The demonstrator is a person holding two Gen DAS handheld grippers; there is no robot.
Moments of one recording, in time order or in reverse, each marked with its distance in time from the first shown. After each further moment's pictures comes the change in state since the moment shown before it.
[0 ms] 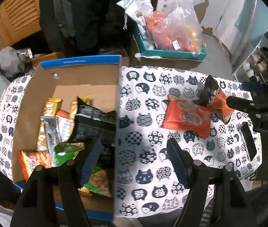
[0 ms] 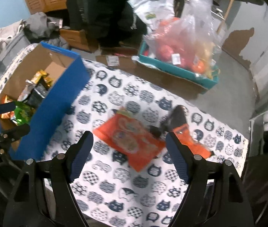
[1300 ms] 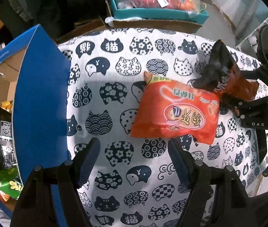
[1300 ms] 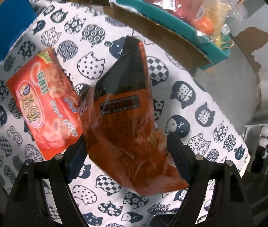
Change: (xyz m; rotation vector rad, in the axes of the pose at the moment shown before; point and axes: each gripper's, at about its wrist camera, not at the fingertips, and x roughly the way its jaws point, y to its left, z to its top) left arm 0.127 -0.070 0.026 0.062 0.243 -0.004; right arm 0.148 -0.103 -0.037 -0.206 0.248 -0.050
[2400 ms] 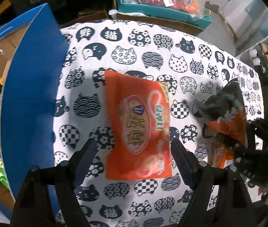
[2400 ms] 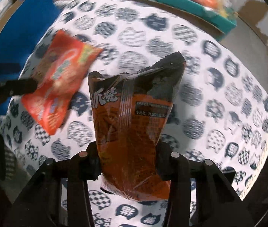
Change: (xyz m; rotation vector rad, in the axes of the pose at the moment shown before) left arm -0.001 -0.007 -0.016 -0.109 0.008 -0.072; right arm -0.024 0.049 -0.073 0.188 0.006 0.167
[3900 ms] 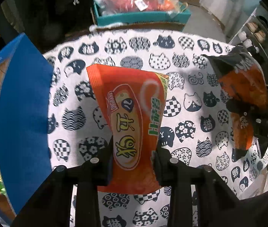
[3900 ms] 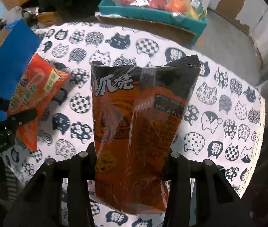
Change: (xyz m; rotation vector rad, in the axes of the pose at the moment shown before) left arm -0.012 -0.034 -0.021 0.189 -0.120 0.052; right arm -0.032 -0.036 -0.001 0.108 -0.122 -0.046
